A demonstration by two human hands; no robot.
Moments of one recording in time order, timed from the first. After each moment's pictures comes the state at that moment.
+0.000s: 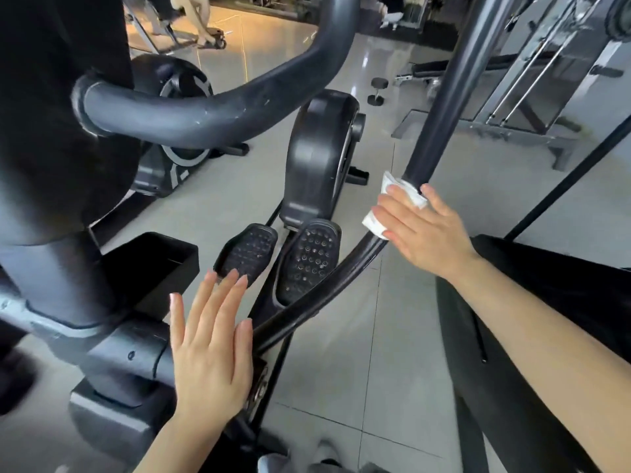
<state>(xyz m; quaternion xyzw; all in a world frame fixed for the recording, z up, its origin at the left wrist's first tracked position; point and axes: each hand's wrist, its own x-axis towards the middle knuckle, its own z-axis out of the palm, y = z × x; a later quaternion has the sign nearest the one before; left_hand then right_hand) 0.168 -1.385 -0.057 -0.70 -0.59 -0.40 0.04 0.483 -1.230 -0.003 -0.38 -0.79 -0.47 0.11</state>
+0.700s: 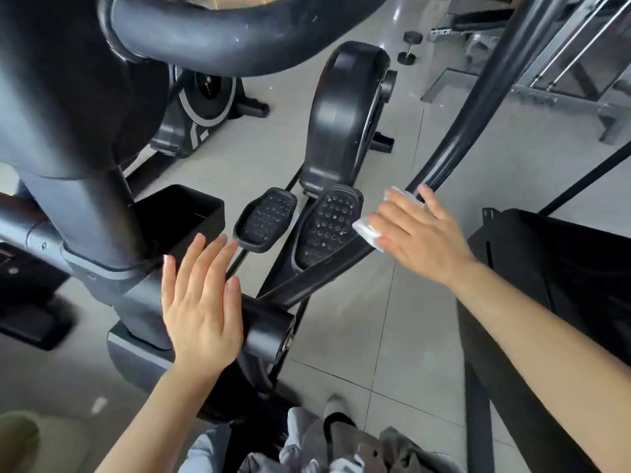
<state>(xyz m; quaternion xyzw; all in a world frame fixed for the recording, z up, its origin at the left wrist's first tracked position) 0.128 -1.389 -0.078 -0.66 -0.65 -0.38 0.09 0.434 -1.269 -0.056 -0.39 -0.84 -0.36 0.11</state>
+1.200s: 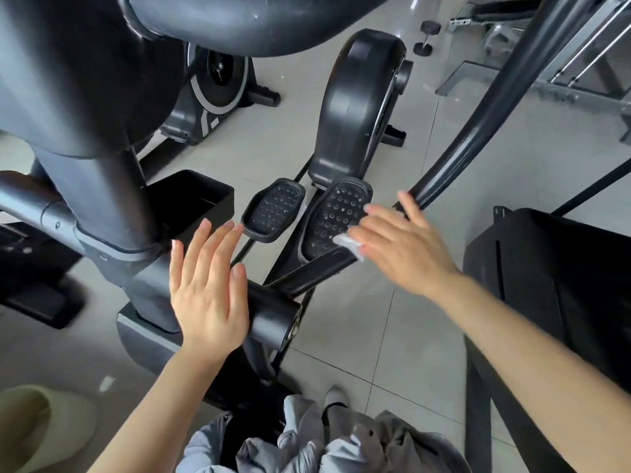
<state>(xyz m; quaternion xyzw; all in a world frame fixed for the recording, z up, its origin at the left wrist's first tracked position) 0.128 -1.389 -0.082 -0.65 -0.64 -0.40 0.10 0.400 -1.294 -0.059 -0.36 -0.91 -0.18 0.10</state>
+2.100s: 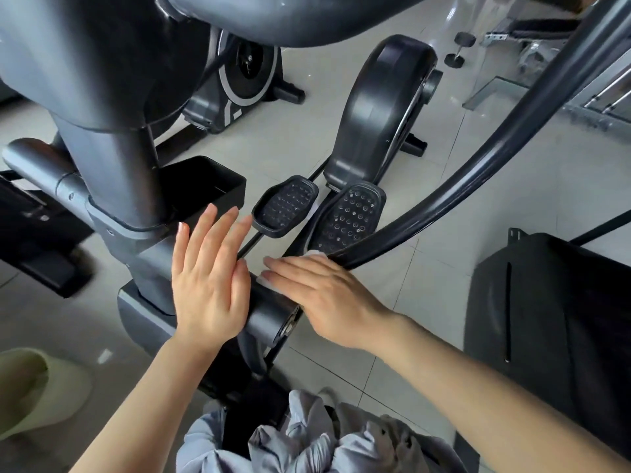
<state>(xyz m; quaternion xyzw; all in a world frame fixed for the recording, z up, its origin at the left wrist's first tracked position) 0.130 -1.392 -0.078 -0.66 -0.64 -0.38 0.11 0.316 -1.338 -0.077 -0.22 -0.96 0.08 0.16</state>
